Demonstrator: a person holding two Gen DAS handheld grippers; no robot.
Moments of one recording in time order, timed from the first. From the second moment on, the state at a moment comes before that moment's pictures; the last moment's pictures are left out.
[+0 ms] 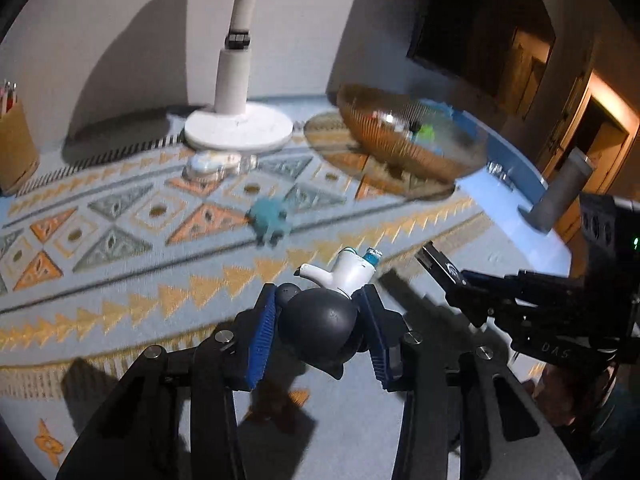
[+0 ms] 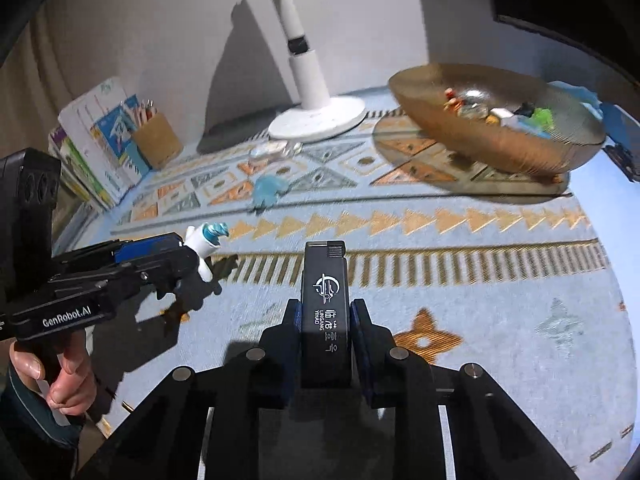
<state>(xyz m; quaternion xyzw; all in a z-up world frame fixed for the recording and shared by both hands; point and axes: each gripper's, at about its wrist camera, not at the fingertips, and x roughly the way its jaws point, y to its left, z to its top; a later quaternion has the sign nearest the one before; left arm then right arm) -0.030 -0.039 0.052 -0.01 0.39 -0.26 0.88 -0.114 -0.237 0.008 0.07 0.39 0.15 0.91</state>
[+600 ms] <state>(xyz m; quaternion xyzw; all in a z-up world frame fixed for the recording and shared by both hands) 0.067 -0.160 0.168 -0.05 0.27 -0.33 0.90 -0.048 -0.405 0.137 0.18 0.24 0.02 0.95</state>
